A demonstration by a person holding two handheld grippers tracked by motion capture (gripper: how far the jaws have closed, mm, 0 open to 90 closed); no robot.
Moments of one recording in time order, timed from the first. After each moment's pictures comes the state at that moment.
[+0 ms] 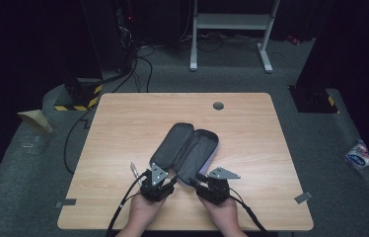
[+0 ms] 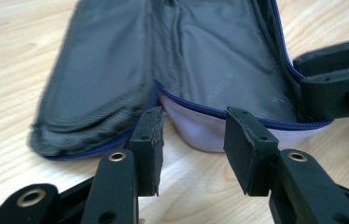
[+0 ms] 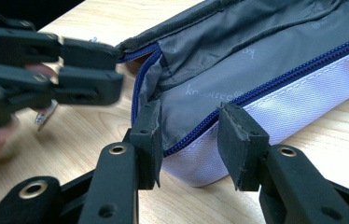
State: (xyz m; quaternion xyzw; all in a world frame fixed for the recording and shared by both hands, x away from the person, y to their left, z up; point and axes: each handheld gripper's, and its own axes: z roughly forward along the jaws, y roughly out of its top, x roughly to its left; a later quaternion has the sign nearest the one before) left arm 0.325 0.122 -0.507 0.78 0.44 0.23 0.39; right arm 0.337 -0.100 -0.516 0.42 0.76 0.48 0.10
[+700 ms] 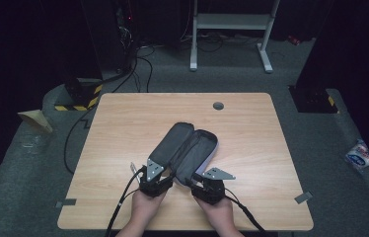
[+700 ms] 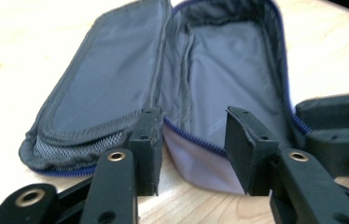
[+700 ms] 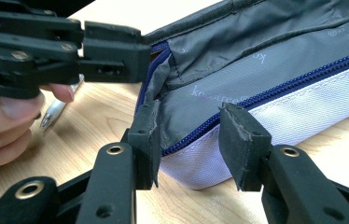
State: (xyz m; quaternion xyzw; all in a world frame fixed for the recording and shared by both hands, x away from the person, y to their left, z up) left arm 0.336 0.132 -0.505 0.73 0.46 0.23 0.45; right arm 0.337 -0.087 -0.518 0.41 0.77 0.48 0.10
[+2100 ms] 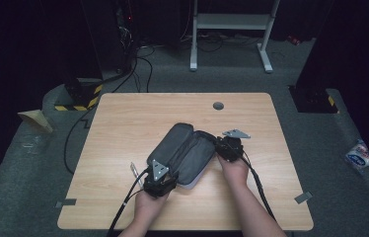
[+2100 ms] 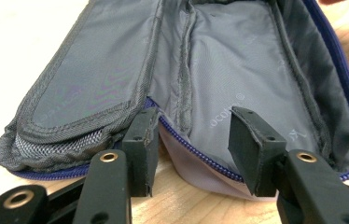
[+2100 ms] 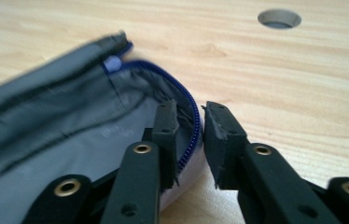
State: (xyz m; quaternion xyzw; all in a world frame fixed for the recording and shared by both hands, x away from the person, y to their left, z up) left arm 0.341 0.122 -0.517 0.75 0.47 0.24 0.41; right arm 0.465 -0.141 -0.501 0.49 0.74 0.41 0.22
